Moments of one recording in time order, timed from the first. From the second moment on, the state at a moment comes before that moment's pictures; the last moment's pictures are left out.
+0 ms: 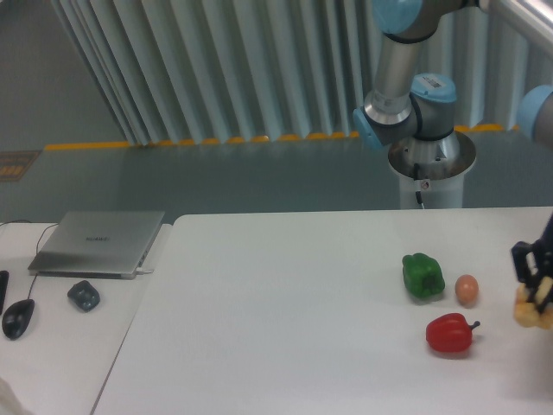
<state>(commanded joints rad) 2.50 -1.98 -1.41 -1.32 1.45 1.04</state>
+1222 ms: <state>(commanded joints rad) 2.45 -2.00 -1.54 -1.05 1.66 1.03</state>
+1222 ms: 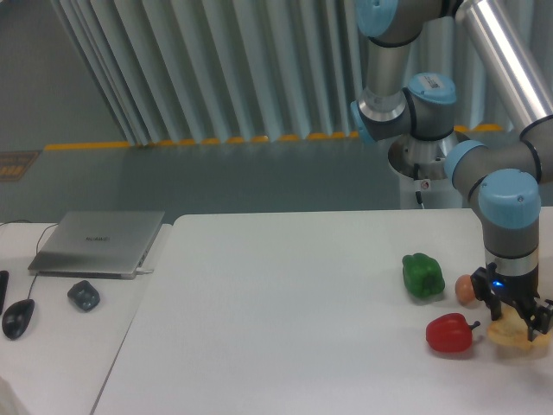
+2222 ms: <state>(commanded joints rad) 2.44 -1.89 -1.55 -1.20 1.55 1.43</state>
